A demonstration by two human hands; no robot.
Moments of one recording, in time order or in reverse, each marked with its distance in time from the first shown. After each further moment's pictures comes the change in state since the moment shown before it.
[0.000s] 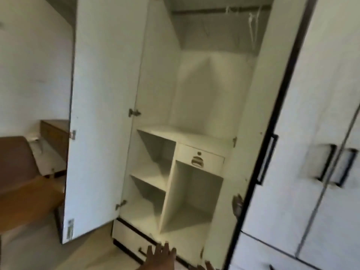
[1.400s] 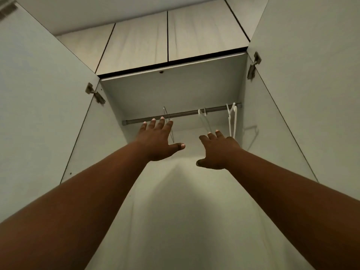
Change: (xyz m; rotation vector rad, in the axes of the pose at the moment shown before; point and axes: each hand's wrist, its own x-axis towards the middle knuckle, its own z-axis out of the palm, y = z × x) left_hand 0.327 -0.044 -0.806 0.392 1.486 0.429; right_hand 0.625 0.149 -0.457 -0.401 0.769 0.424
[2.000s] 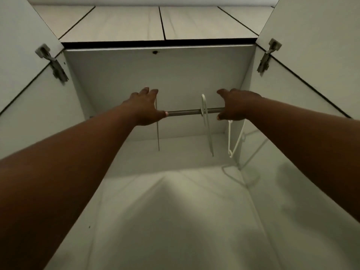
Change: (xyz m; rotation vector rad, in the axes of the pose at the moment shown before) left_hand 0.176 -0.097 0.109 -0.234 0.300 0.000; right_hand 0.159 0.033 0.013 -0.096 0.250 0.292
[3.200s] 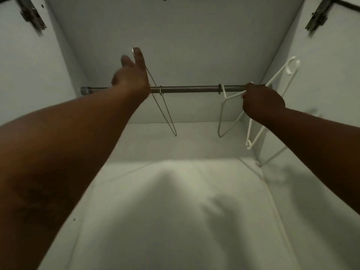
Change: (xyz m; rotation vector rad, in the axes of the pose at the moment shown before) left_hand 0.064 -0.034 0.099 0.076 0.244 -0.367; right_hand 0.084 0.019 0.155 0.144 0.375 0.049
